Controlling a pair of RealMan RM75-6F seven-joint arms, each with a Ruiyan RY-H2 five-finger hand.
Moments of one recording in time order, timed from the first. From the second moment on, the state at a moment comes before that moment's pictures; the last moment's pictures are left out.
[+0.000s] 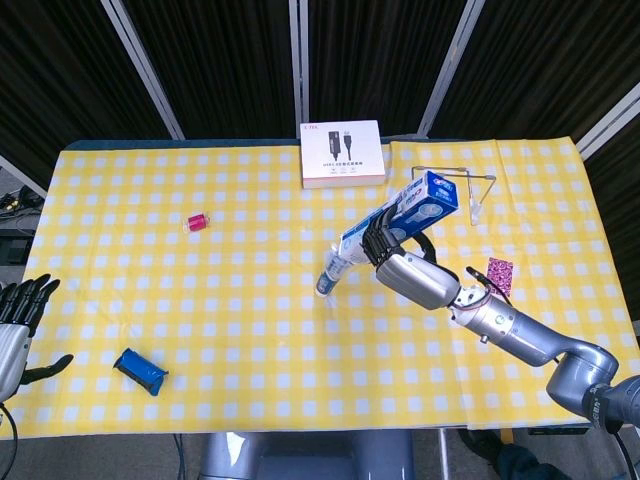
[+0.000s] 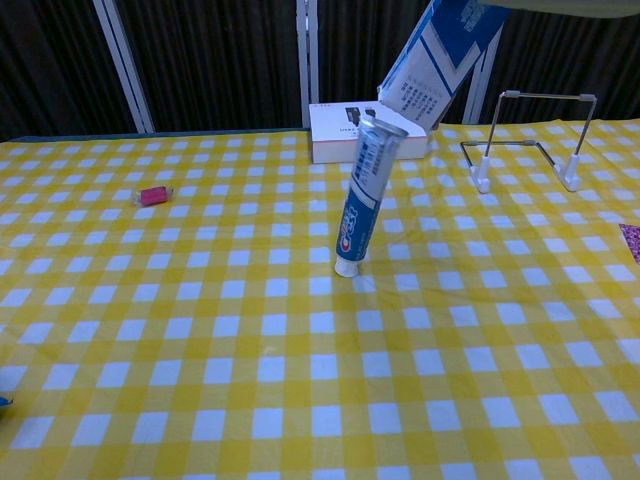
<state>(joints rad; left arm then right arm) -0.07 -1.02 -0.01 -1.75 1.54 1.48 0.06 0.80 -1.08 0.21 -1.52 -1.97 1.15 -1.16</state>
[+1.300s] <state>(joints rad) -0.08 -1.03 -0.01 -1.74 1.51 1.45 0.08 0.64 -1.38 0.12 -1.64 -1.41 1.01 -0.77</state>
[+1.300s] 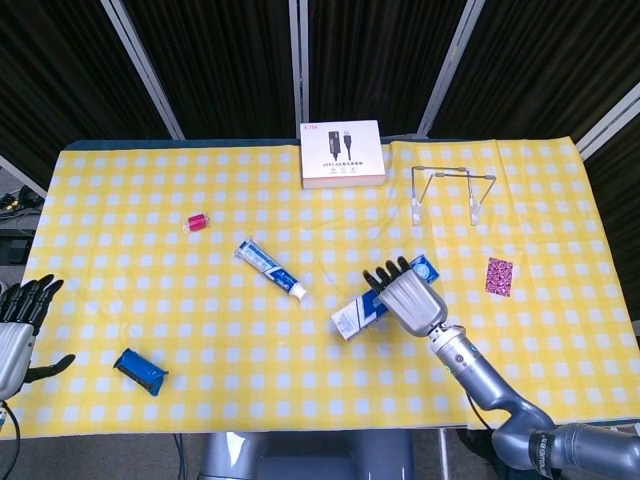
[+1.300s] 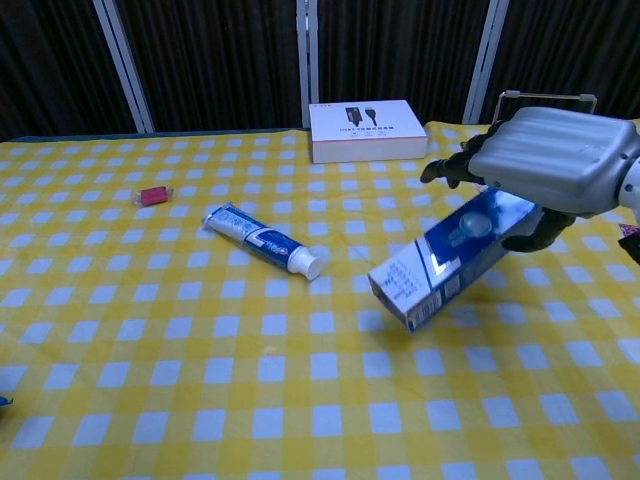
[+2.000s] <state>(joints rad) -0.06 -1.02 0.00 -1.75 1.58 1.53 0.05 0.28 -1.15 0.00 -1.65 -1.66 1.59 -0.27</state>
